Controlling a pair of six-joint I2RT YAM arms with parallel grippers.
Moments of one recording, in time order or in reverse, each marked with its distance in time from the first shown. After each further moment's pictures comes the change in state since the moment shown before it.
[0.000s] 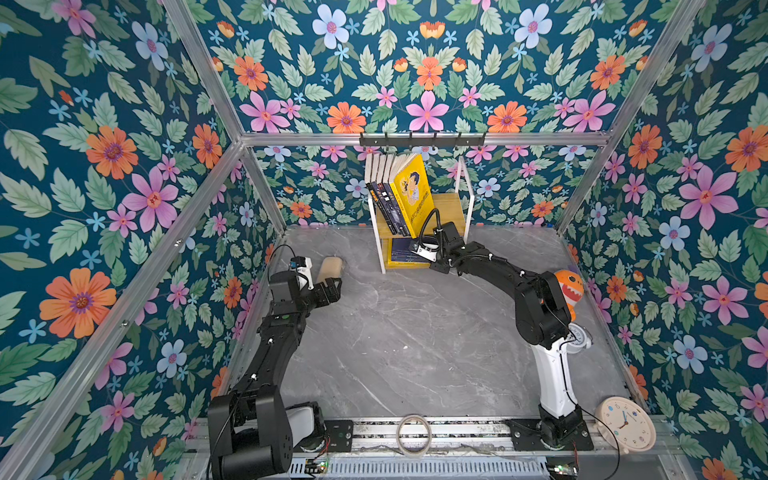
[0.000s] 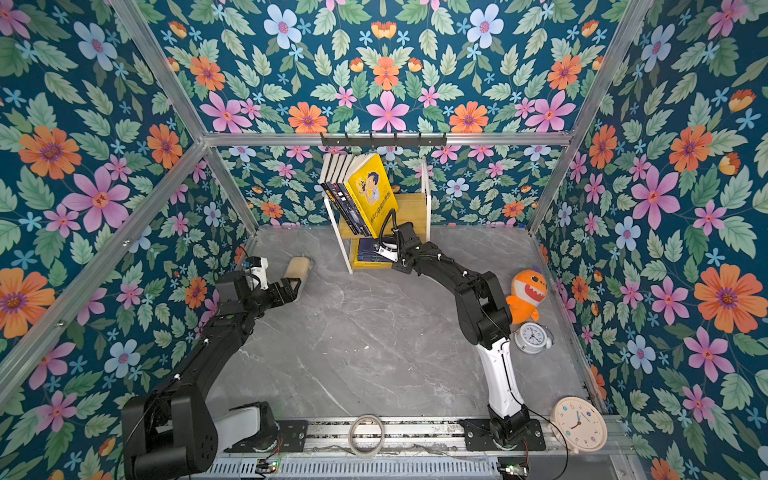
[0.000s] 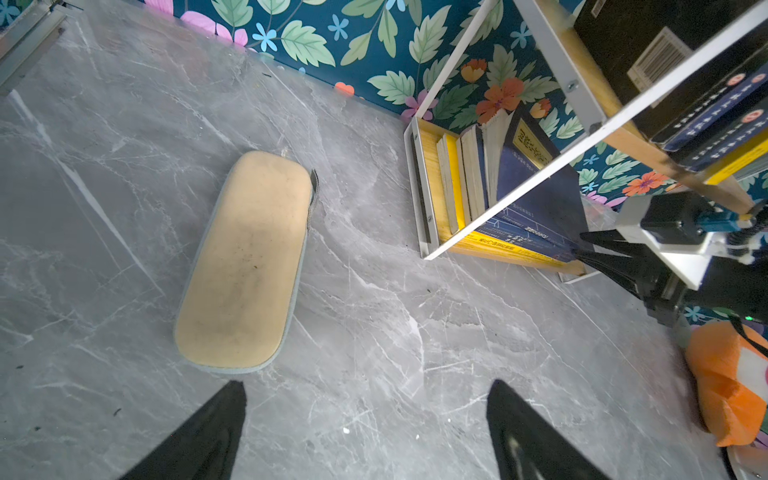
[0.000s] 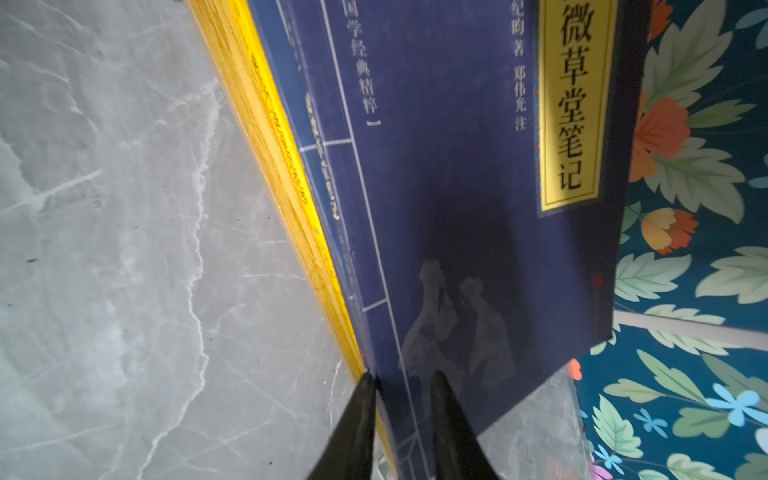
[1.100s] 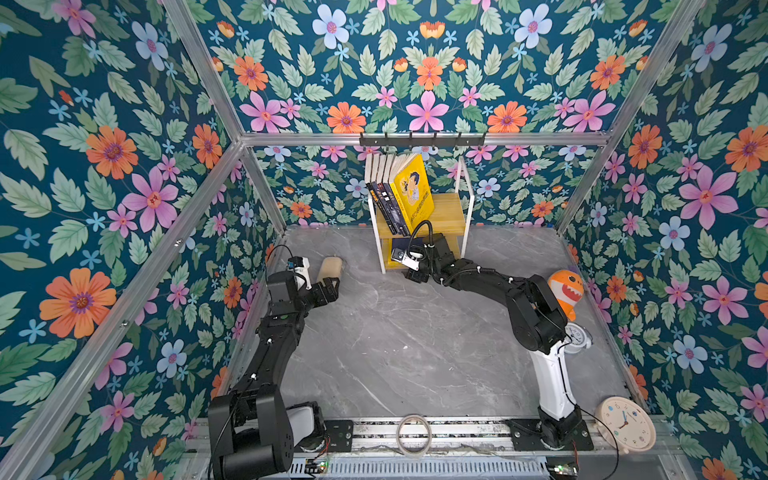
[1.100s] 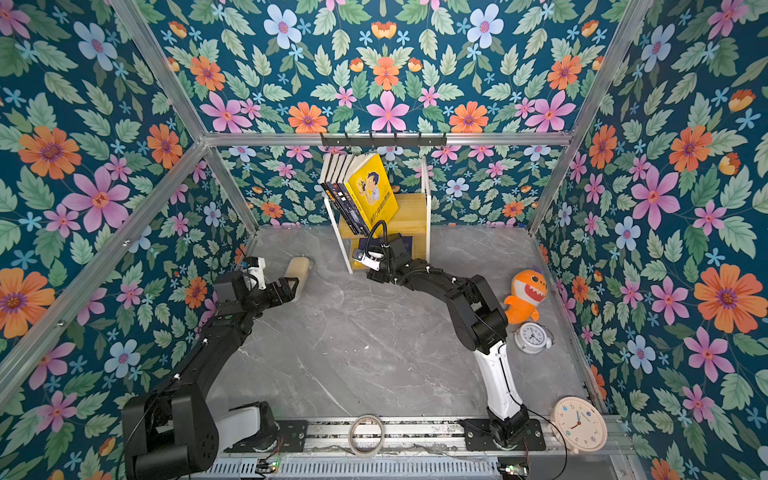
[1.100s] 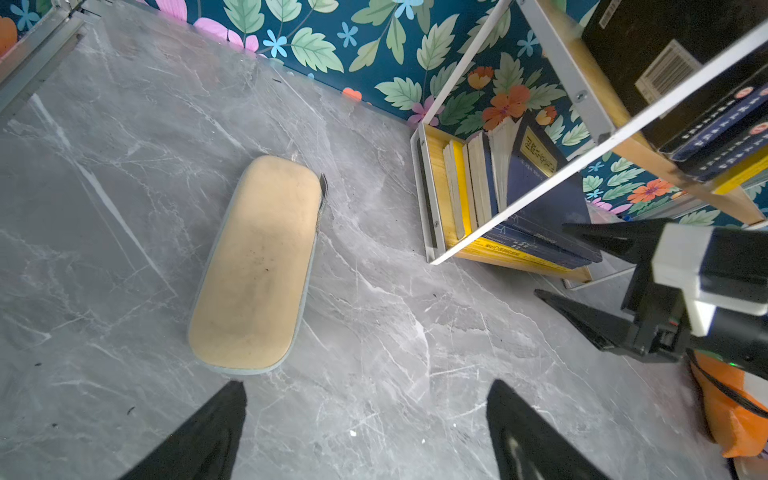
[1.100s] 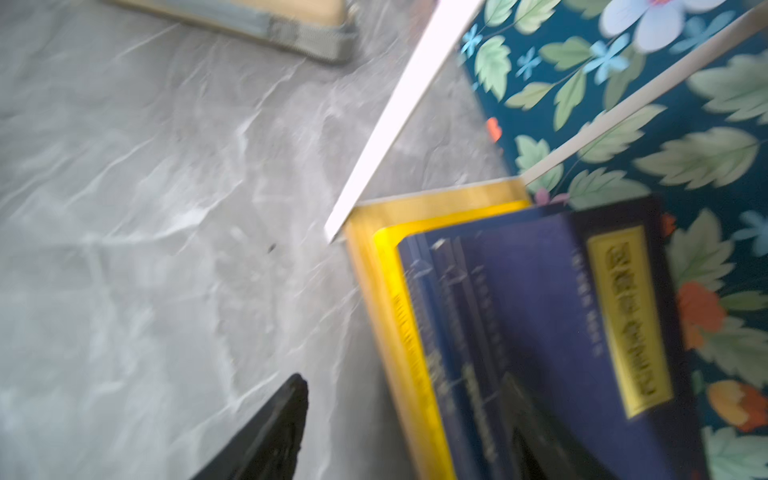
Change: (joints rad) left arm 0.019 0.002 0.000 0.005 0.000 -0.001; right arm 0.093 -0.007 -0.154 0.393 -0.259 0.093
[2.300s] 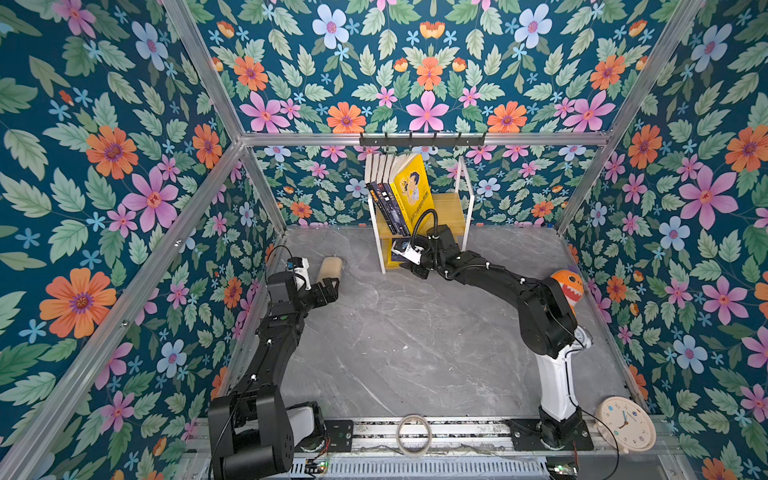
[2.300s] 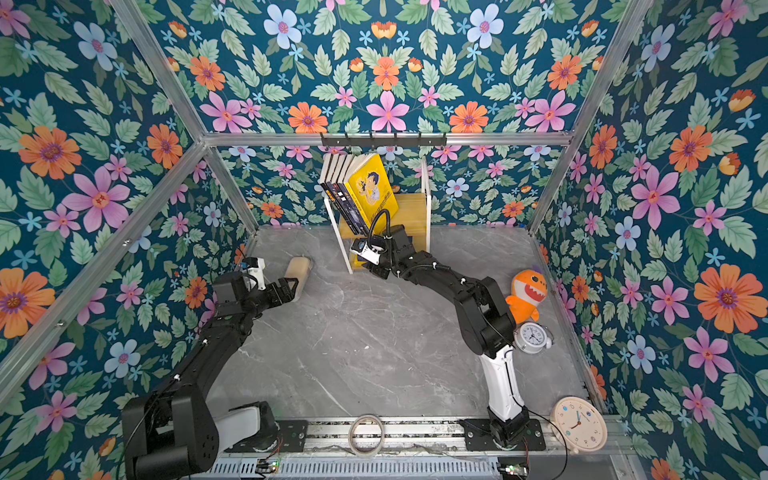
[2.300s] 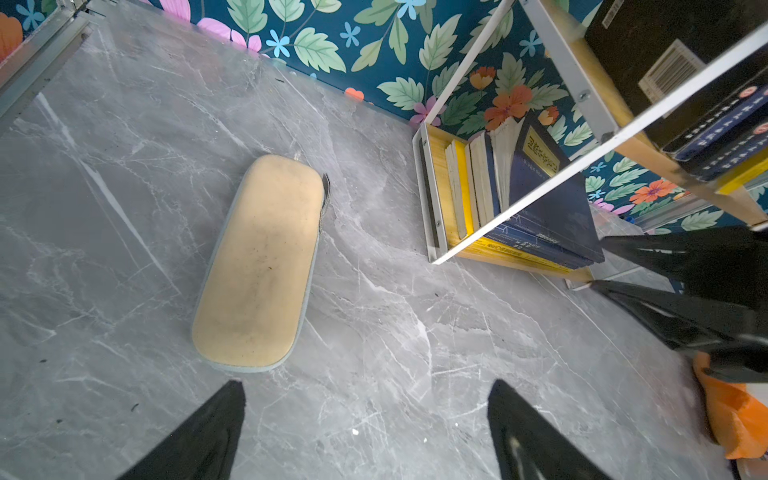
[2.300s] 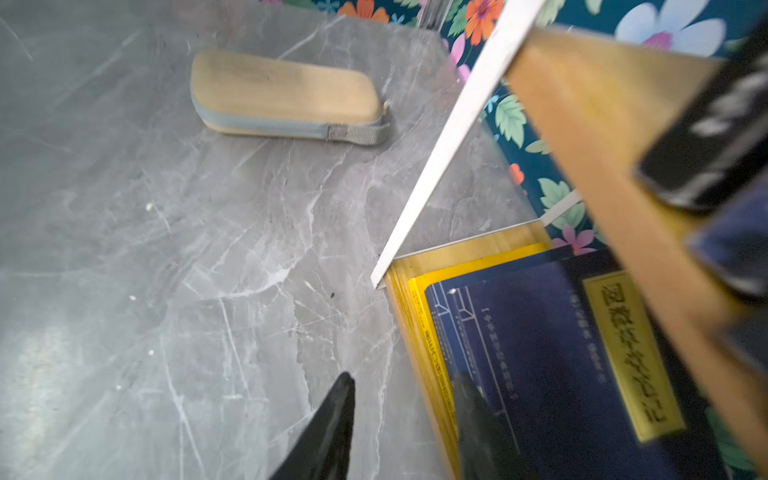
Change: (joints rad) left arm 0.002 -0.005 -0.005 0.000 0.000 0.001; right arm -0.013 -0.109 -0.014 -0.092 -0.172 0.140
